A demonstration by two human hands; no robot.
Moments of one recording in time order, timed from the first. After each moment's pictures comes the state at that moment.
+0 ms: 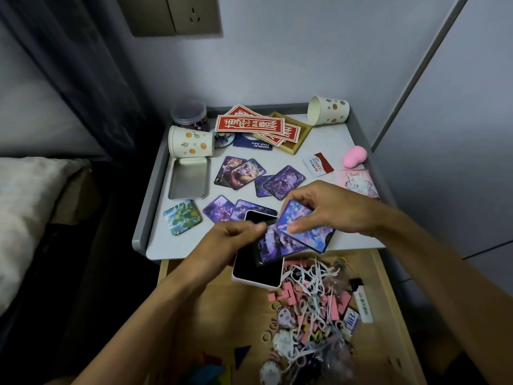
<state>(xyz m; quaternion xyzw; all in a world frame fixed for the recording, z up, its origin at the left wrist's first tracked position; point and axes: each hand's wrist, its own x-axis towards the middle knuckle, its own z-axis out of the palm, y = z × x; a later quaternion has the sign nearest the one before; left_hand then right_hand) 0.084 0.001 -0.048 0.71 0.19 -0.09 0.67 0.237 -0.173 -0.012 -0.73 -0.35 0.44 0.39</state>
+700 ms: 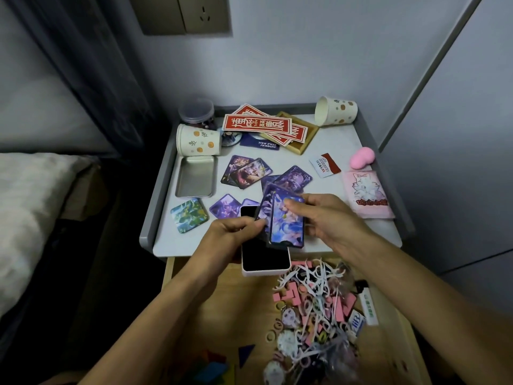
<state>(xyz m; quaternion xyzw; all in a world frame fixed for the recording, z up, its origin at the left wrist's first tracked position) 0.080 0.000 -0.050 0.65 0.24 -0.03 0.72 0.205 -0.150 -0.043 -0.67 0.00 0.37 0.64</state>
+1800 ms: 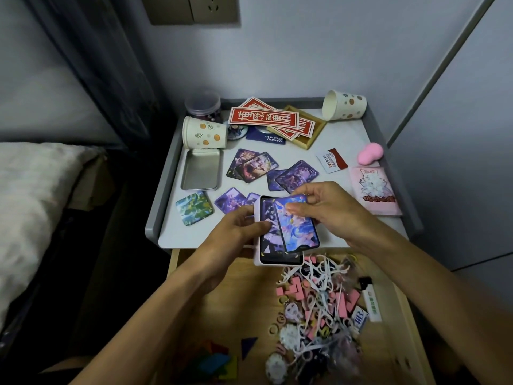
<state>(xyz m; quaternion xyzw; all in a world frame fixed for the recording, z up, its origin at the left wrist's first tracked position) 0.083 0.002 -0.055 0.64 0.23 -0.07 0.73 0.215 -0.153 -0.043 -0.75 -0.17 0.35 0.53</state>
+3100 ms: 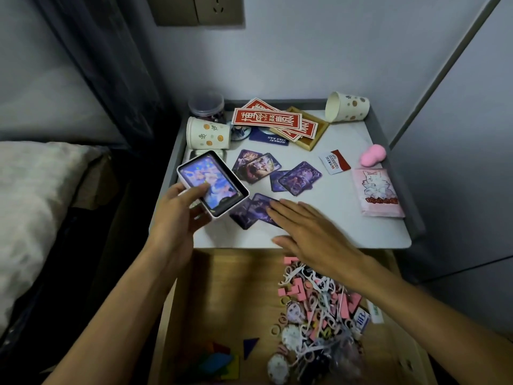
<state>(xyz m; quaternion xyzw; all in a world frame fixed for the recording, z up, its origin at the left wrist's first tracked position) 0.078 0.058 -0.041 0.52 0.37 0.17 0.75 0.196 -0.154 -0.105 -0.84 -0.53 0.05 0.10</state>
